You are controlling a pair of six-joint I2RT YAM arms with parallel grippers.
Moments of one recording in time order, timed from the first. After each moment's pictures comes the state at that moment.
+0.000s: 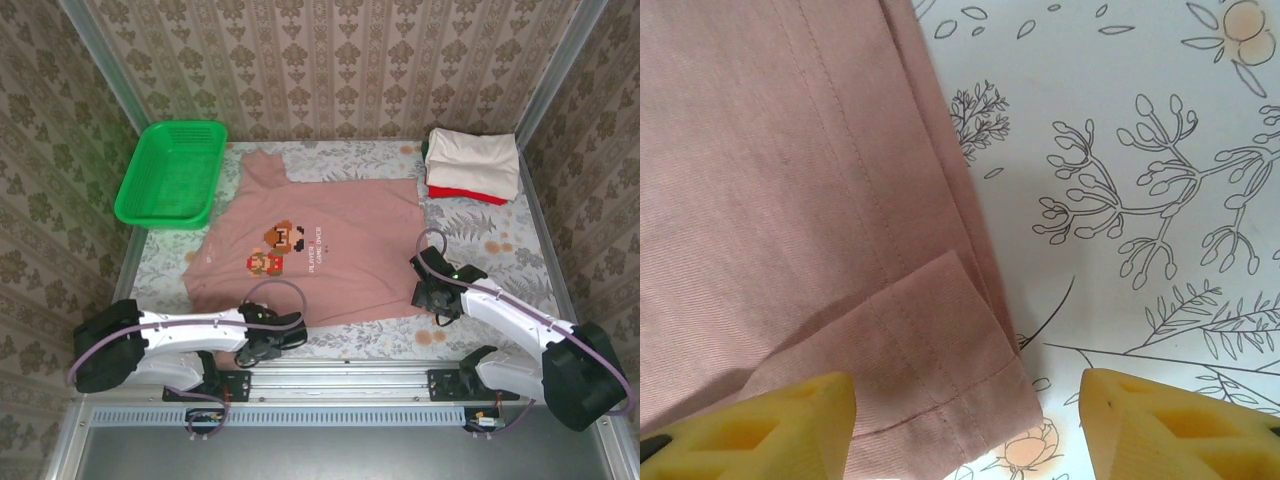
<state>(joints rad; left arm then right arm) -1.26 1.26 0.53 -0.94 -0.23 -1.35 0.46 1.14 0.56 -0.76 0.23 0.83</state>
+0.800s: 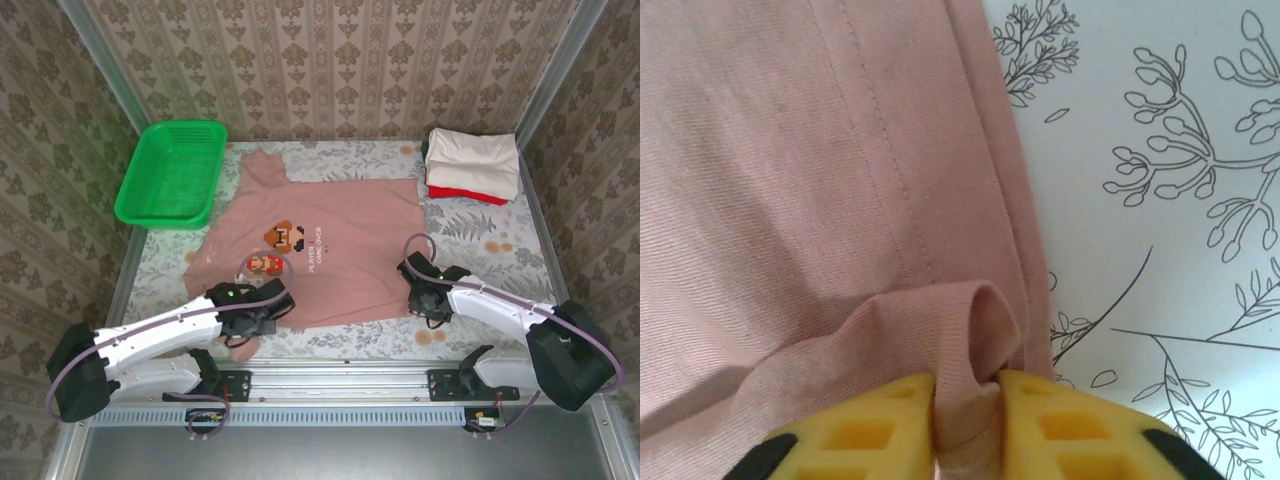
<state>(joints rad) -1.03 1.05 0.66 -1.02 -0.28 -1.04 0.55 1.25 0.56 -0.71 0.23 0.91</state>
